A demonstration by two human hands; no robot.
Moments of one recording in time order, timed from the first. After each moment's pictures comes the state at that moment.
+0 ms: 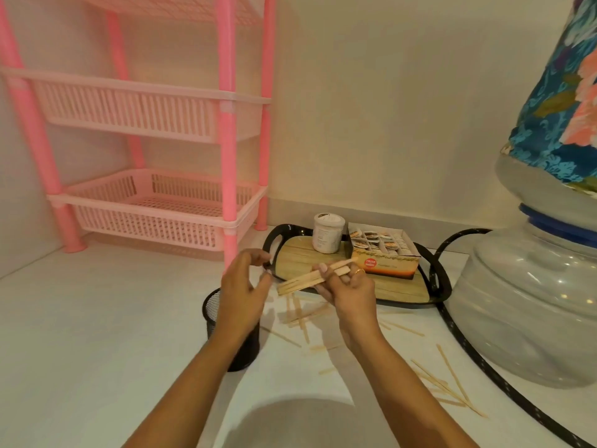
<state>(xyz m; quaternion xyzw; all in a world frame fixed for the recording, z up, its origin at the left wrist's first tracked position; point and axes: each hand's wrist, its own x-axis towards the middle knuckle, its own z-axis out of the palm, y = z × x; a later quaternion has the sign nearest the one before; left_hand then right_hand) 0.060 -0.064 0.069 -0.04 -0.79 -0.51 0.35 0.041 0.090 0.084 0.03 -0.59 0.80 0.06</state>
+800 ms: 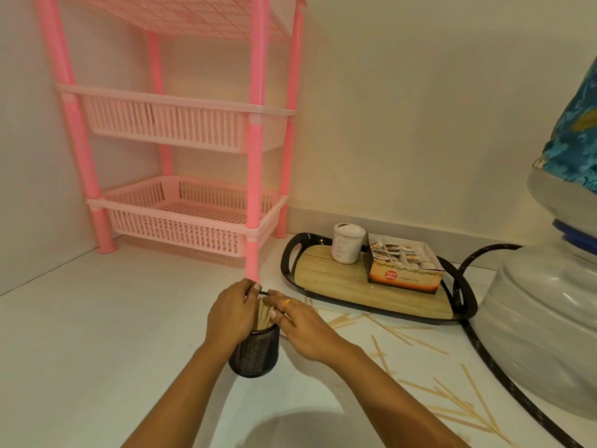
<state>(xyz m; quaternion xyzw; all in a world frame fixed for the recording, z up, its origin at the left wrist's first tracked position) 0.051 -0.109 0.041 0.12 -0.89 -0.37 0.24 0.039 0.032 0.056 0.35 -0.88 0.32 -0.04</state>
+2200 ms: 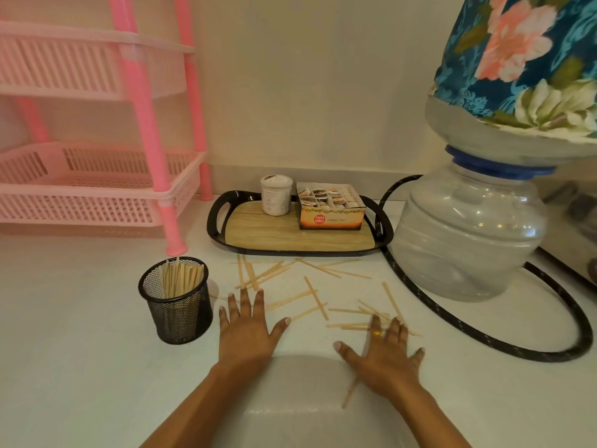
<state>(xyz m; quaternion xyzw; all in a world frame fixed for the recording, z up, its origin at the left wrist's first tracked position) 0.071 0.005 -0.044 -0.01 -0.99 -0.14 -0.01 0.124 0.219 -0.022 -0.17 -0.96 0.16 -0.13</state>
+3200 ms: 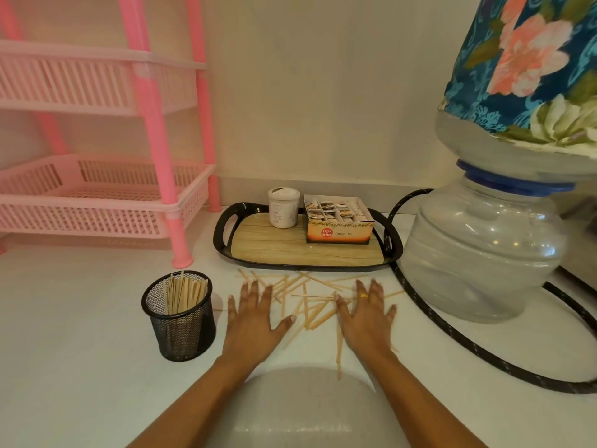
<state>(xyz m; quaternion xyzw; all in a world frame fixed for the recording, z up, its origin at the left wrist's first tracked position) 0.029 -0.001 -0.050 -0.06 -0.98 -0.16 0.09 0.029 0.207 -0.039 -0.10 -0.96 0.22 0.10</state>
